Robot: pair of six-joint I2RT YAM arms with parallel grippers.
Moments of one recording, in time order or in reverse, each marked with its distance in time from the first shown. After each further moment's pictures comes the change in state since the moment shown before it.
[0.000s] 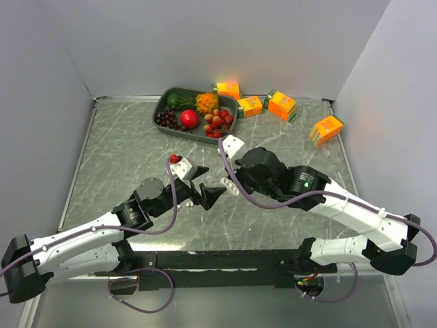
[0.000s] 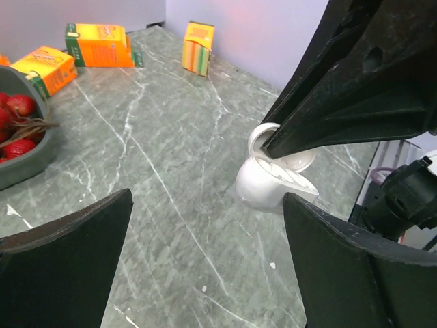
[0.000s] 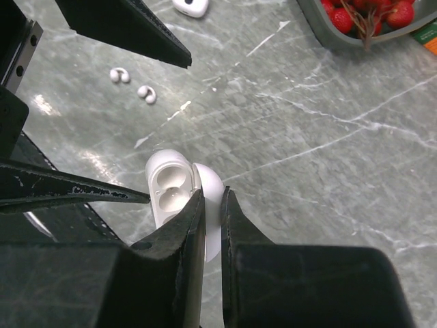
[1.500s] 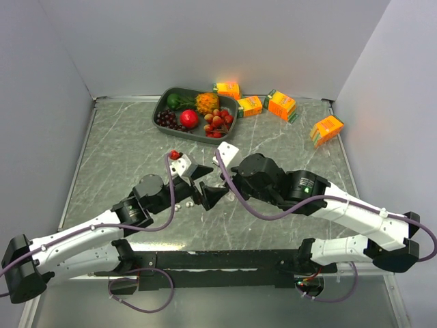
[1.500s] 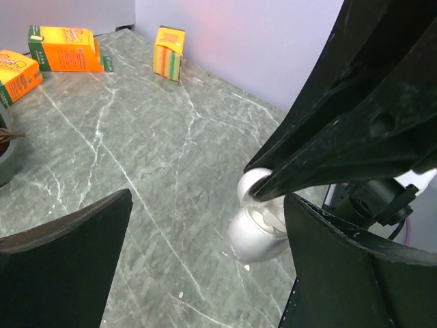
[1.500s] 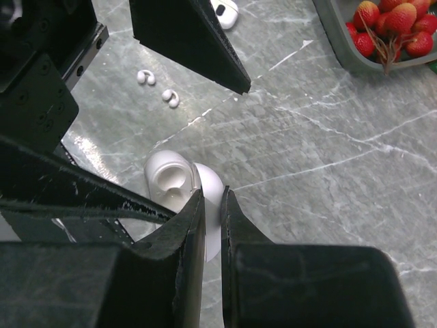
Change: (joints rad) left arm 0.014 0.020 0.050 -0.015 0.100 -0.056; right arm 0.079 0.000 0.000 0.020 0.007 -0.026
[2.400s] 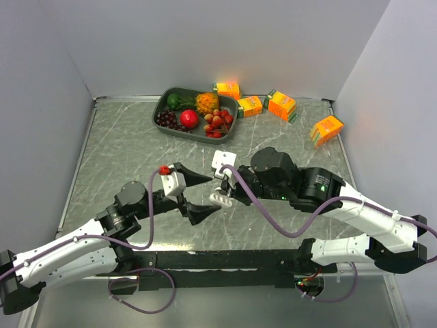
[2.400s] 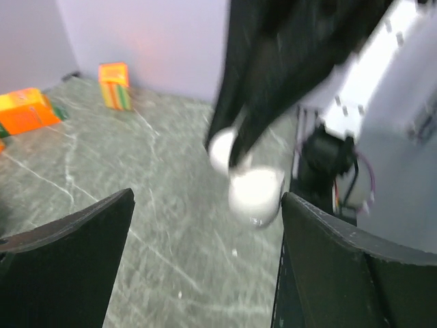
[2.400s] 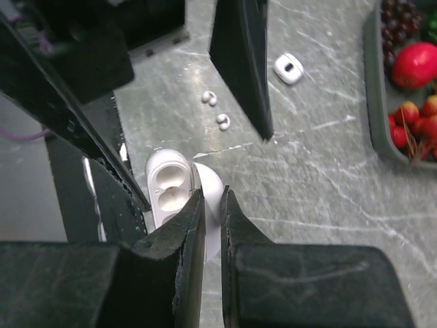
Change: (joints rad) left arm 0.001 -0.185 -0.034 -0.046 0.220 0.140; right arm 0.002 -0.029 0.094 -0.026 -0.291 -0.214
